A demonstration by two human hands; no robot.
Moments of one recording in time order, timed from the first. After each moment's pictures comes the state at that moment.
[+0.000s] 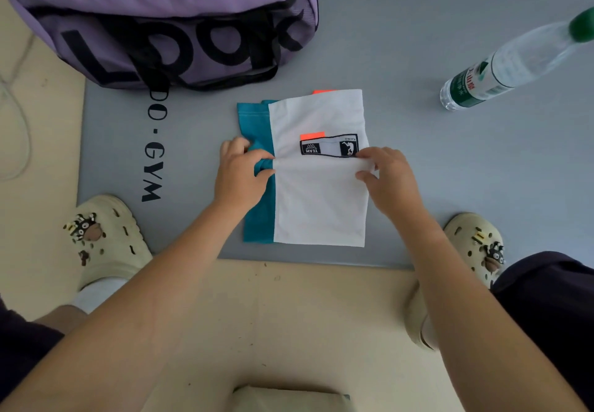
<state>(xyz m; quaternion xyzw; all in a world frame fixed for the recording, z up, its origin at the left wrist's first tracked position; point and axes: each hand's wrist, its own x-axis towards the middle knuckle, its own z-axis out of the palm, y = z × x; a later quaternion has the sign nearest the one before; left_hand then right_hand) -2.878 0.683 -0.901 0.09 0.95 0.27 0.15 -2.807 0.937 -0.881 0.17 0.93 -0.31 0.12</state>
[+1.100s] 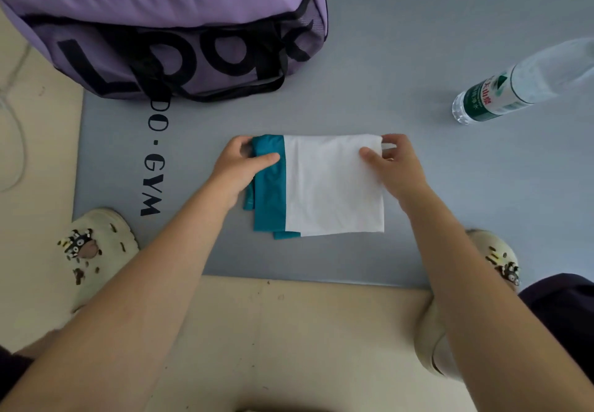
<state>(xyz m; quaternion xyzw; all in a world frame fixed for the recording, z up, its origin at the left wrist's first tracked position) -2.927 0.683 -0.912 -0.23 0.71 0.59 0.32 -2.856 0.947 -0.901 0.38 0.75 -0.53 0.14</state>
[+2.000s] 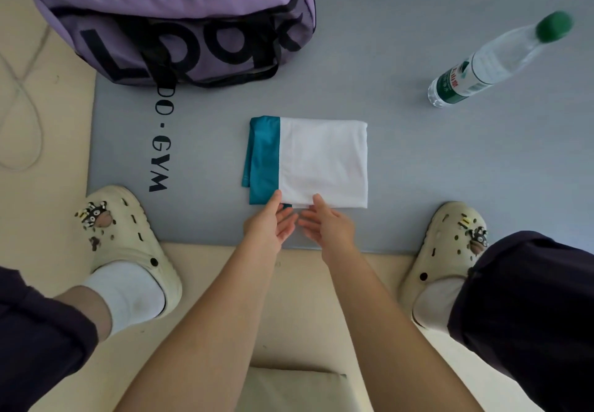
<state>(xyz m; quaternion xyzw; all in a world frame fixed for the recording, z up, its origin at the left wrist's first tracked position) -2.788 0.712 -0.893 -0.53 0.44 0.63 0.35 -2.745 0.821 -0.892 0.59 0.43 -0.67 0.16</state>
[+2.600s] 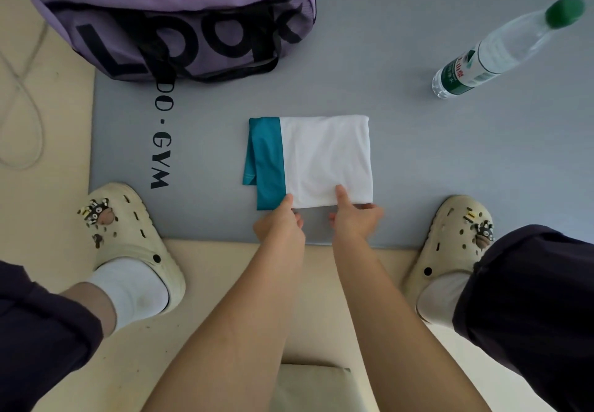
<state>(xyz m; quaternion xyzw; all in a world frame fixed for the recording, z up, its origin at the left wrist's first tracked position) -2.783 0.746 -0.889 -0.66 0.47 0.54 0.24 -2.750 0.837 -0.900 0.68 0.49 -0.54 -0.02</state>
